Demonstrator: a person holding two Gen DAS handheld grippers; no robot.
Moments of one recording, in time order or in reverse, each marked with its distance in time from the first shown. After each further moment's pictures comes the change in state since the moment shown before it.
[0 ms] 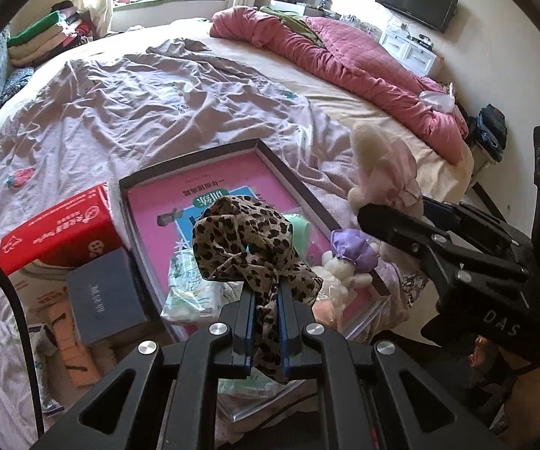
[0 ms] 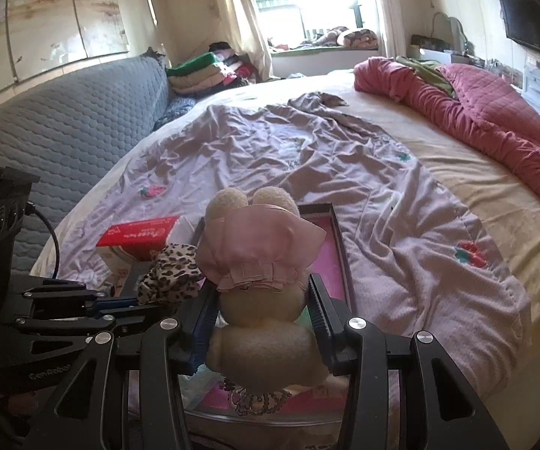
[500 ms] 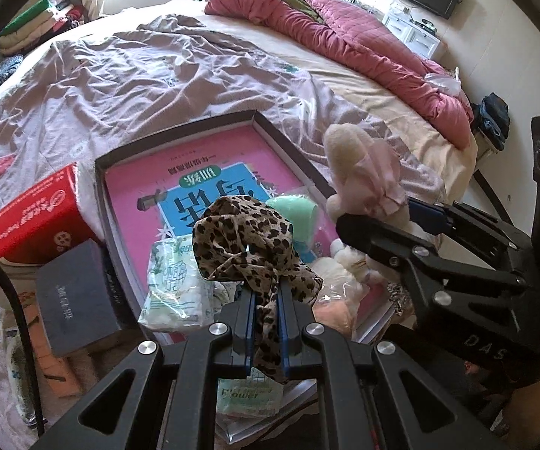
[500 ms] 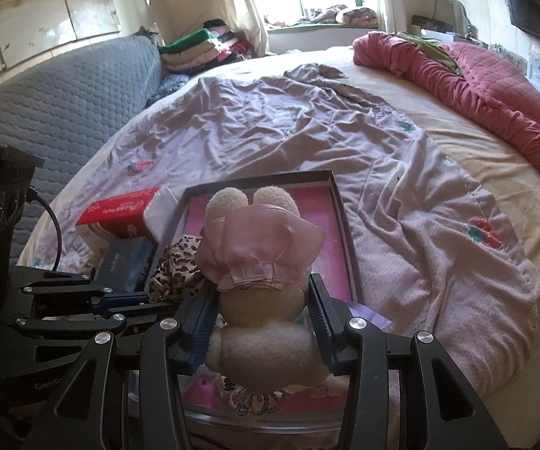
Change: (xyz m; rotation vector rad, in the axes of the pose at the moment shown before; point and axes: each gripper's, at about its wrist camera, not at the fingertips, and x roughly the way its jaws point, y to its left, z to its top) left arm 0.043 0.005 0.000 -0.001 0.079 -0.018; right arm 0.045 -0.009 -0.013 0.004 0.093 -0.016
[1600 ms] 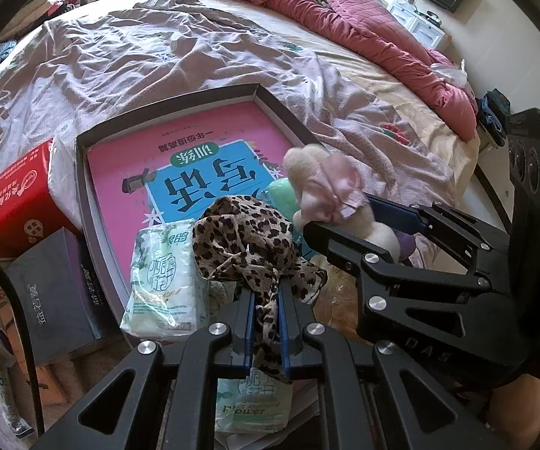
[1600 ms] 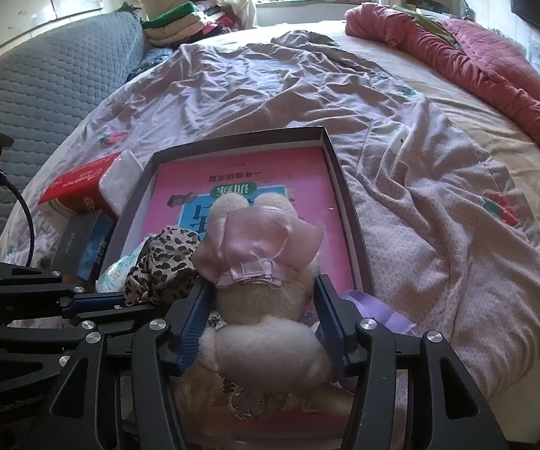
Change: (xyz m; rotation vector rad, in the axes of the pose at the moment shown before) left arm 0.029 0.007 0.001 -0.020 0.060 -0.022; right arm 0.052 -0.007 -0.011 0.006 0.086 -0.052
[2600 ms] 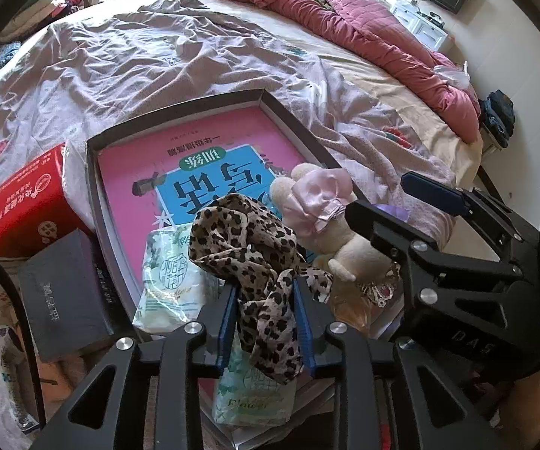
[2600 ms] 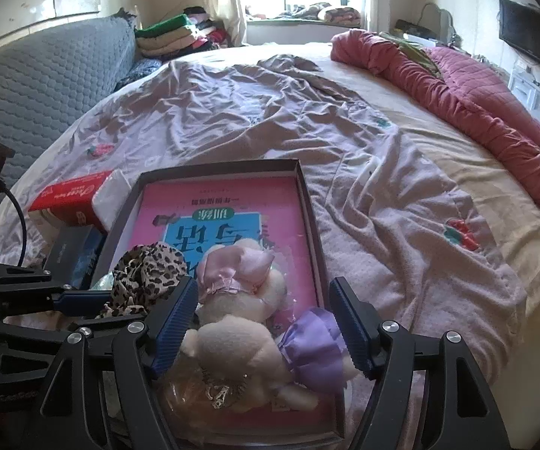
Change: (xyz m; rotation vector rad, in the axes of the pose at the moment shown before) left arm -0.010 0.001 0.000 -0.003 -0.007 0.018; right arm -0.032 0.000 0.007 -0.028 -0.076 -0.106
